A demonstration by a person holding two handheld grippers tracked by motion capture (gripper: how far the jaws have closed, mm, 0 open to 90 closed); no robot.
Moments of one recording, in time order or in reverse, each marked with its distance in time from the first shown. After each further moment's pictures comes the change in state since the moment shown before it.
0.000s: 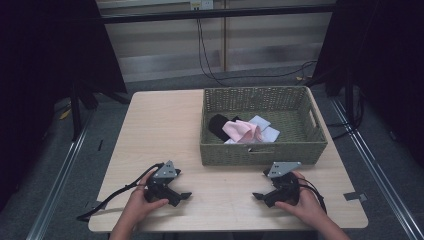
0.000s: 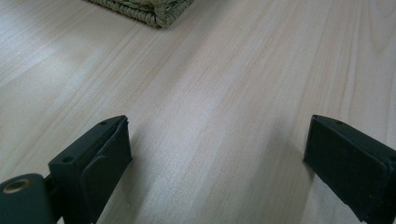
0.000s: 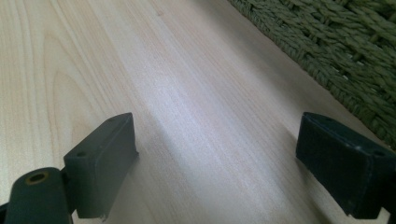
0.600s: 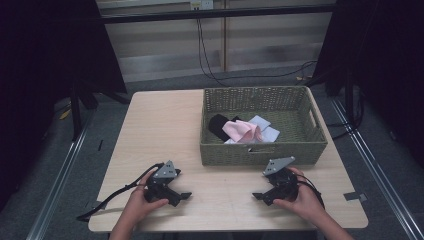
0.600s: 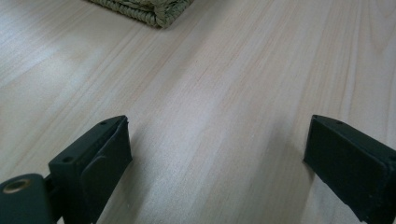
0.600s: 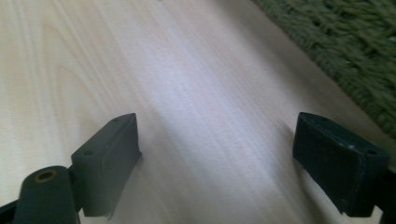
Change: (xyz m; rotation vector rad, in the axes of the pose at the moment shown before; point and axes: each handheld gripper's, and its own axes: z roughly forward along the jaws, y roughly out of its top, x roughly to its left) left arm 0.000 0.000 0.000 -0.002 -0.001 0.001; right arm 0.000 0.018 -0.002 0.147 0.033 0.031
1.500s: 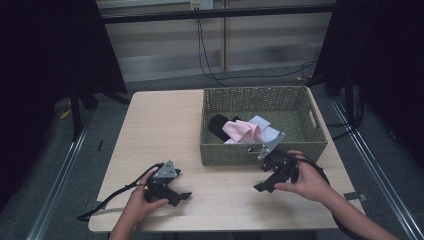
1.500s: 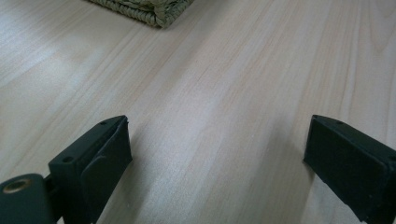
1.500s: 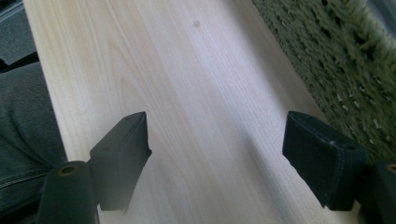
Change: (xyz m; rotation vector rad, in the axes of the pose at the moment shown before) left arm 0.000 0.000 0.000 0.000 0.001 0.000; right arm -0.007 0.061 -0.037 0.180 0.124 -0.054
